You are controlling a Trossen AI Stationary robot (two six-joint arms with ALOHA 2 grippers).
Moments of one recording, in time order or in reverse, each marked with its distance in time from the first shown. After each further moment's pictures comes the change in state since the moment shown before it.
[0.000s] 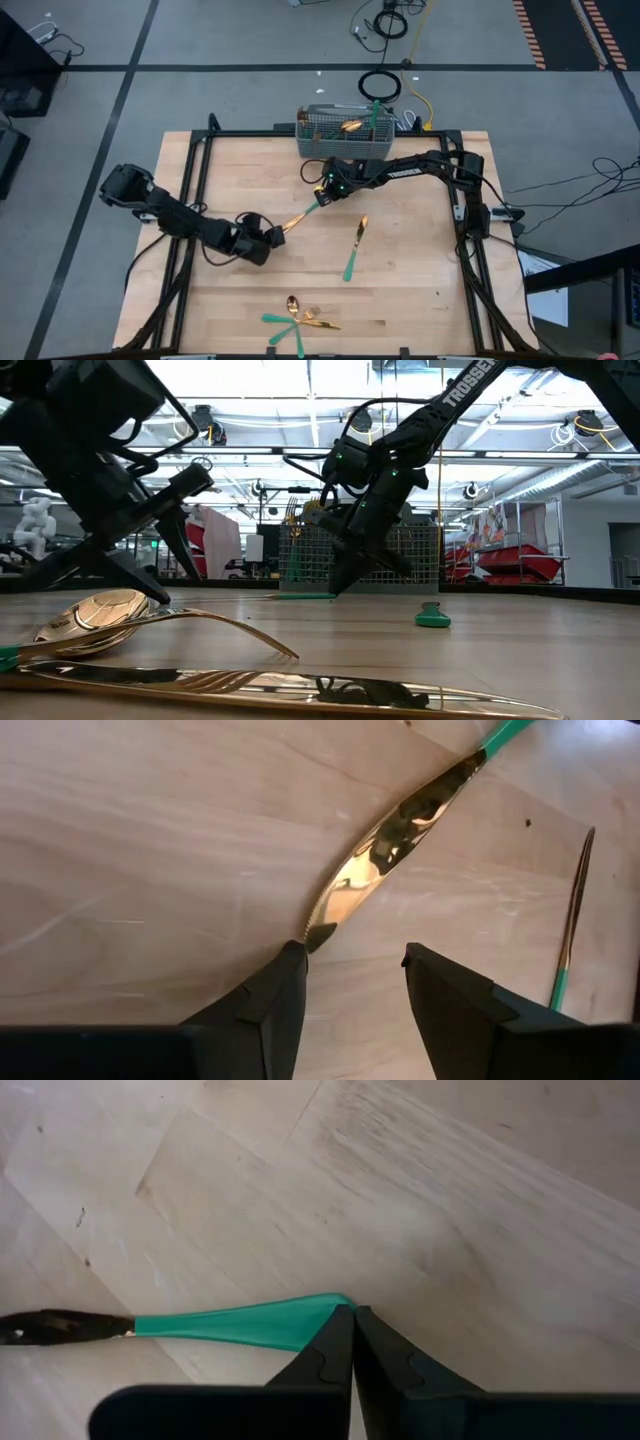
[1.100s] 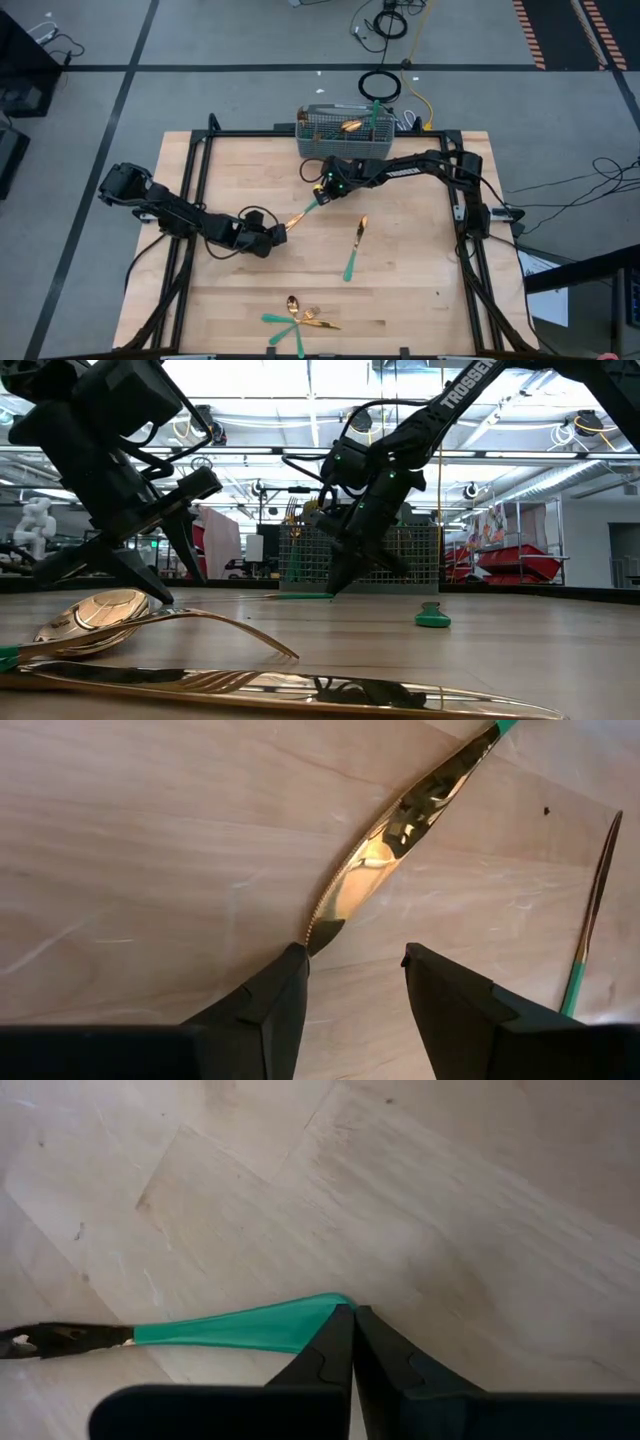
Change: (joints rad) left arm 0.077 0.001 0.001 -0.064 0.105 0.069; right arm 0.001 0.038 0.004 0.004 0.001 -0.008
